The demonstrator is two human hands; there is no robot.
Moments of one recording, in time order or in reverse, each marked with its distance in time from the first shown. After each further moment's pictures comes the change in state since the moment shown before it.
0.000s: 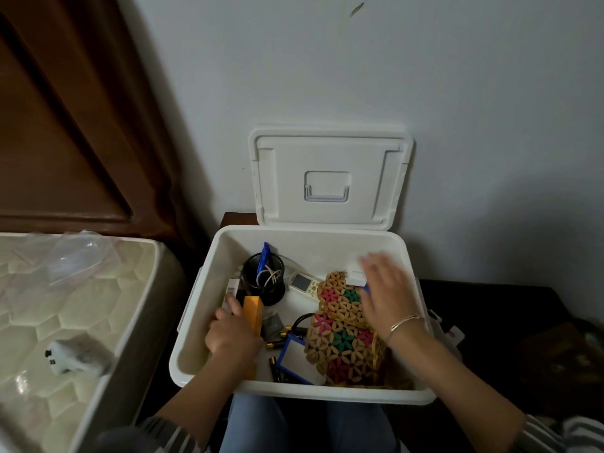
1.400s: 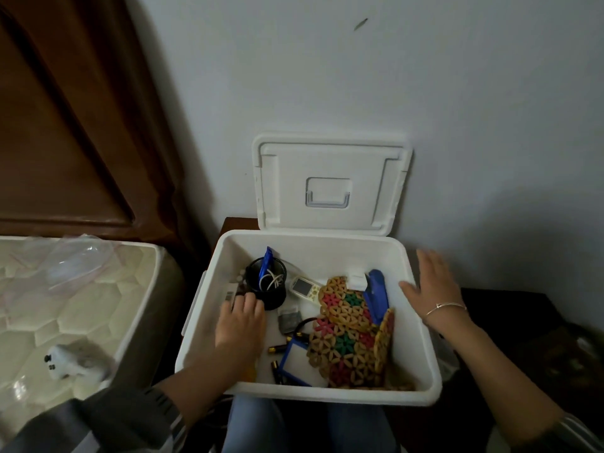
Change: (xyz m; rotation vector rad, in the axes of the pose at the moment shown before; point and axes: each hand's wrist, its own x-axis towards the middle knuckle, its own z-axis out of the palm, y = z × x) left_hand 0.020 -0.011 0.006 0.358 0.307 0.493; right_hand 0.013 0.067 -0.018 0.033 -0.115 0.360
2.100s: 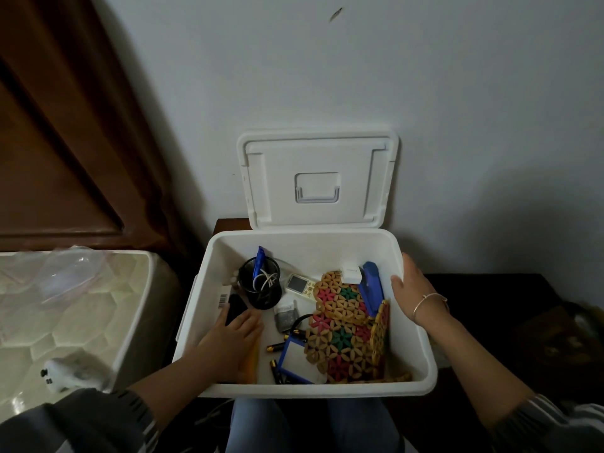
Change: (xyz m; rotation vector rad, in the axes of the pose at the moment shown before) left_hand 0.001 -0.033 0.030 0.205 -0.269 0.492; right_hand -0.004 -0.007 0.022 0.390 -0.084 0.108
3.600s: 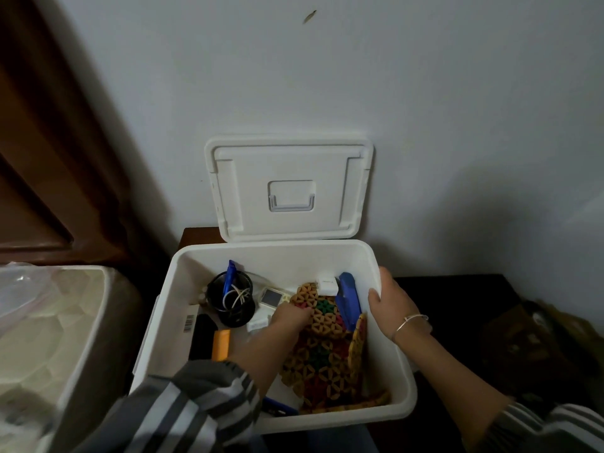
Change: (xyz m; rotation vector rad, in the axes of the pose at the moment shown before) left_hand 0.124 0.078 -0.119 -1.706 0.022 -0.583; right_hand -0.005 -0.005 -0.002 -0.108 0.036 0.016
